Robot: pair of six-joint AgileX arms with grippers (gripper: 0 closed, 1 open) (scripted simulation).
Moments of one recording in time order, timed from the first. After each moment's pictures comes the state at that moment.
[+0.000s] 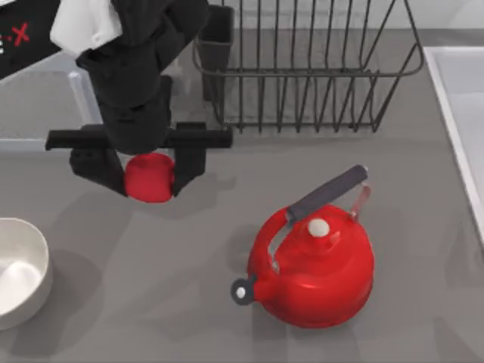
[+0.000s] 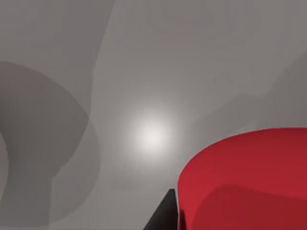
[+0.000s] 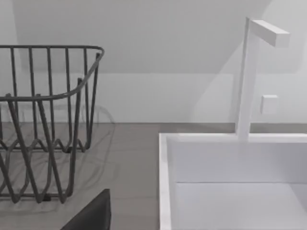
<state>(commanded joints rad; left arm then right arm) -0.53 1.85 1.59 -1.31 0.00 -0.51 0.00 0.00 0.00 0.00 0.00 0.00</state>
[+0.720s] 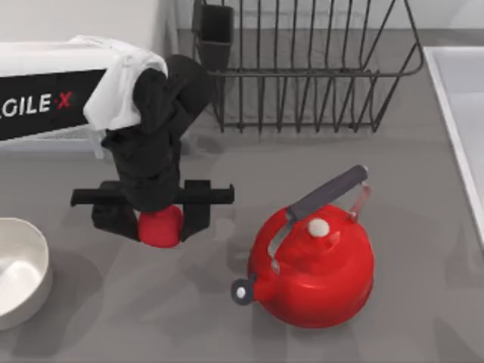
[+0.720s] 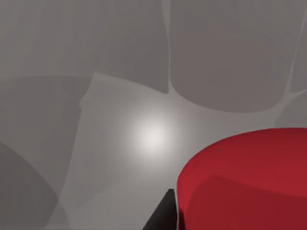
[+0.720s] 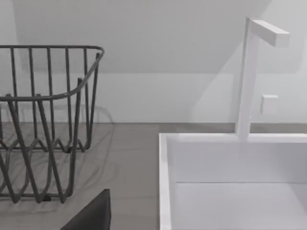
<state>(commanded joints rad) -0.54 1.91 1.30 -0.96 0.00 -0.51 0.00 0.00 0.00 0.00 0.00 0.00</state>
